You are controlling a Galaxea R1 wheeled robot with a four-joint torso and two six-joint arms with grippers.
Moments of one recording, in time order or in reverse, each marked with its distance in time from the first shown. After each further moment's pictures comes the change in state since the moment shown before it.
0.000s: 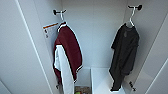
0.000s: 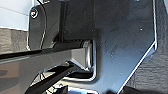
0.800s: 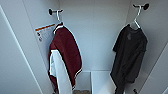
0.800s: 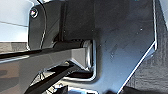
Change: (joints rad) left arm 0.000 0.000 0.000 0.000 0.000 0.000; right arm 0.000 0.000 0.000 0.000 0.000 0.000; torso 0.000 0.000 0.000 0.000
